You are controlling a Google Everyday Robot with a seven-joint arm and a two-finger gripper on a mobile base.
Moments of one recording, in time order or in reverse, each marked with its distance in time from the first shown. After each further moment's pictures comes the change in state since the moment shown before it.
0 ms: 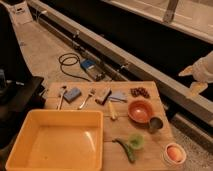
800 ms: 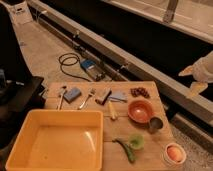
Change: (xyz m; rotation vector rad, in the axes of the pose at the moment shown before) arm -0.003 0.002 0.000 -0.001 0.011 -0.051
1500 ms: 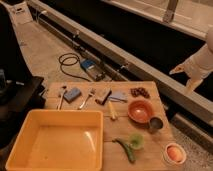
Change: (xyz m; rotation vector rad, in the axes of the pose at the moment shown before) arm -0.026 -0.017 -0.002 -0.009 0.011 -0.310
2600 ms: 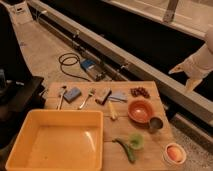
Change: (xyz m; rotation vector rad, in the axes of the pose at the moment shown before) arm -0.004 -0.002 -0.007 0.024 0.019 -0.035
